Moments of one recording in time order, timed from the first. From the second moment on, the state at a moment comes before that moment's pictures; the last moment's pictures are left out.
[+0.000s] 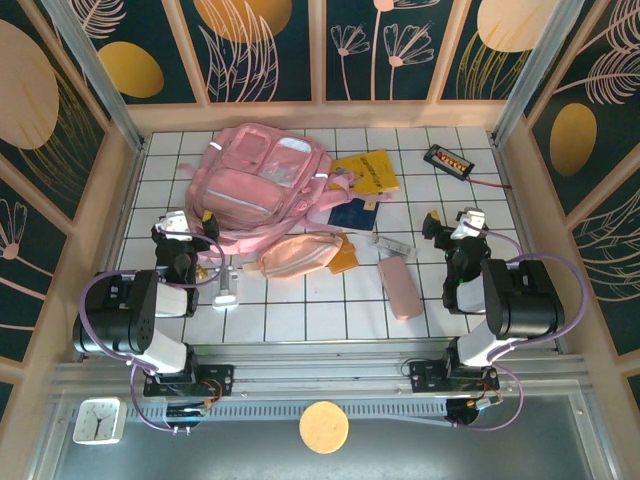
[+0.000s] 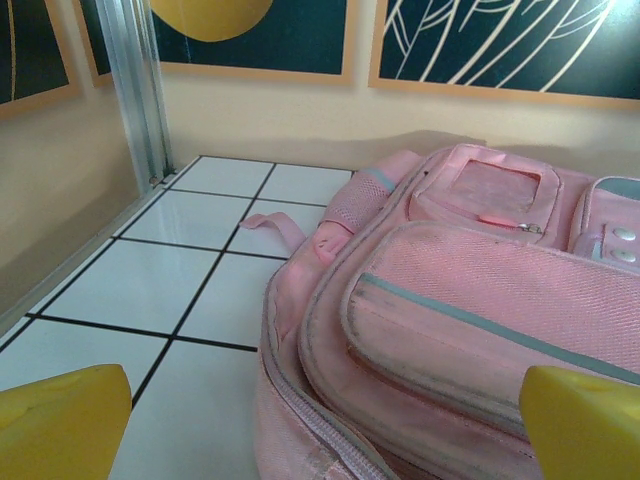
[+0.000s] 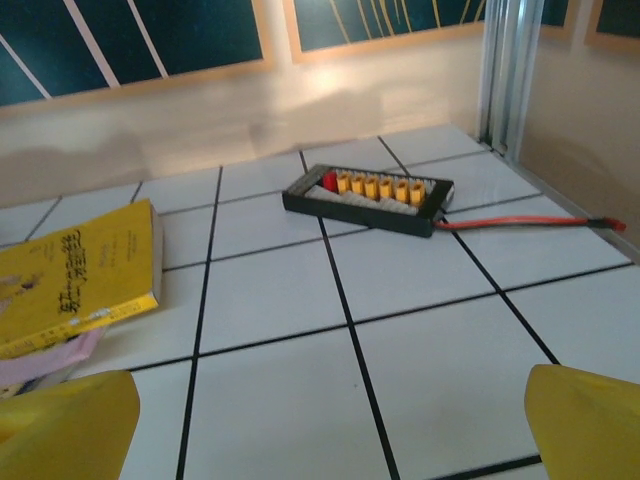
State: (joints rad) left arm 0.01 1.52 0.22 1.19 -0.12 -0.09; right arm -0.02 1.54 0.21 1.19 0.08 0.13
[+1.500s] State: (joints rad) left arm -0.26 1.70 1.43 -0.57 0.13 -0.39; right arm 0.39 2.26 2.01 -0.68 -0.54 0.65
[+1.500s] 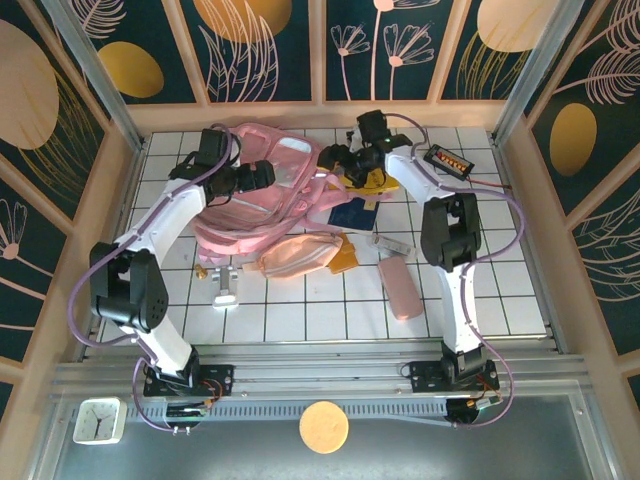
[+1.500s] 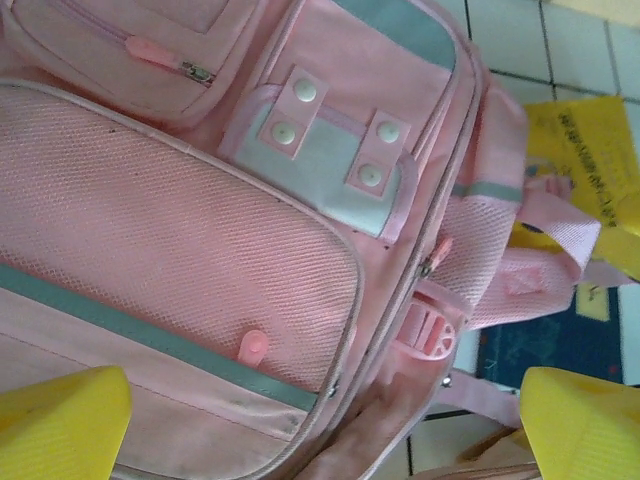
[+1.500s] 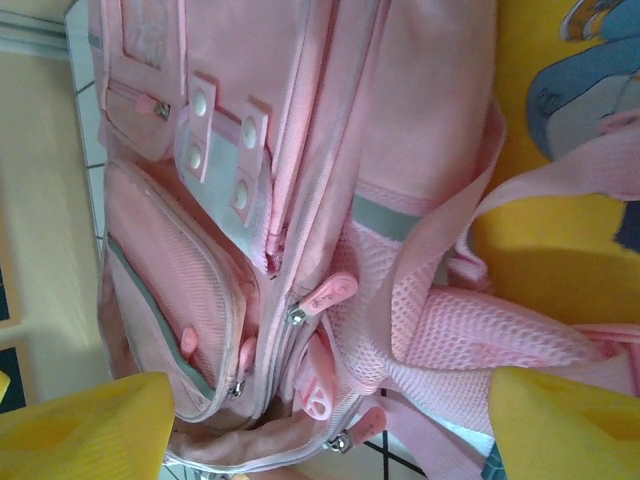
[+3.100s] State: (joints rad) left arm -0.32 1.49 1.16 -0.71 -0.08 0.02; right arm 0.57 2.32 1.86 -0.56 -0.56 1.01
